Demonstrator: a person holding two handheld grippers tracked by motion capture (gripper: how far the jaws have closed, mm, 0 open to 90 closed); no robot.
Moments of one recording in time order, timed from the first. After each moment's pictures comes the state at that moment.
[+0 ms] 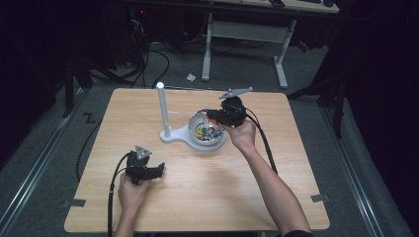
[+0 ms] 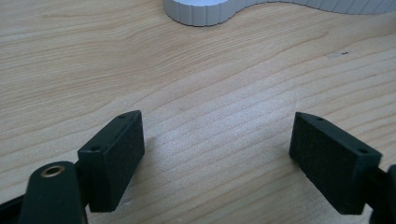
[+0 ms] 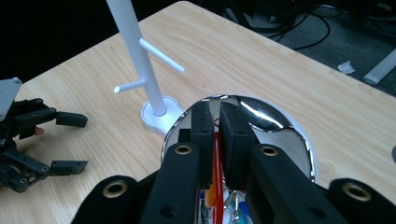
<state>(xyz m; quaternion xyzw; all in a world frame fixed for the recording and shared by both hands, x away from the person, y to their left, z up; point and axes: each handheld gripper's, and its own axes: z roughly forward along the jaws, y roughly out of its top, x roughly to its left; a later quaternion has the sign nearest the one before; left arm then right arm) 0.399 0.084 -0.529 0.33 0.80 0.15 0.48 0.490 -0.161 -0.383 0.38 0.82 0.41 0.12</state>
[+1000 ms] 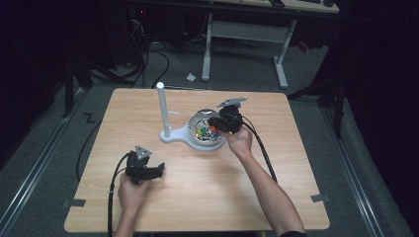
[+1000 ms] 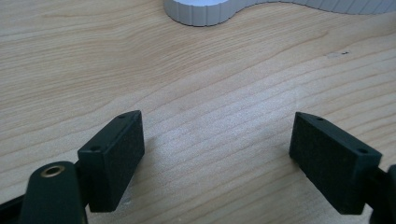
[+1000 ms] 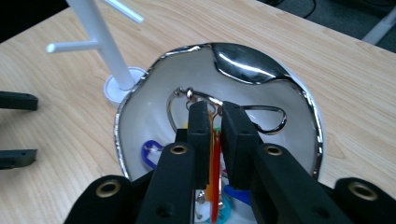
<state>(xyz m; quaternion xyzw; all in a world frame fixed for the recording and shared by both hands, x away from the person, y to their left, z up) 0.399 0.083 -0.528 0.32 0.80 0.15 0.48 0.501 -0.162 -0.430 0.41 0.82 0.37 0.13</state>
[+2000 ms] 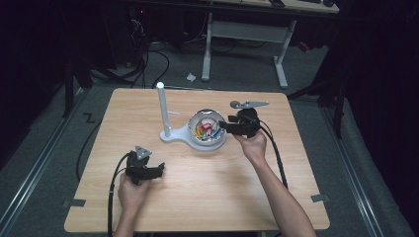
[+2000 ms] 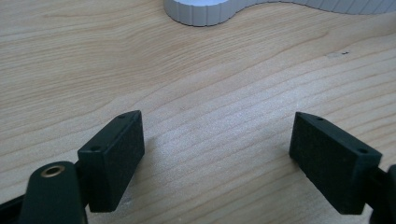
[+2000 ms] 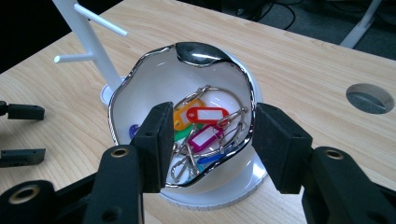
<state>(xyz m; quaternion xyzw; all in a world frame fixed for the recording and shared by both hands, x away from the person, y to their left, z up) 0.399 0.083 -0.528 0.32 0.80 0.15 0.48 0.474 -0.207 -0.415 0.44 0.78 0.41 0.14</state>
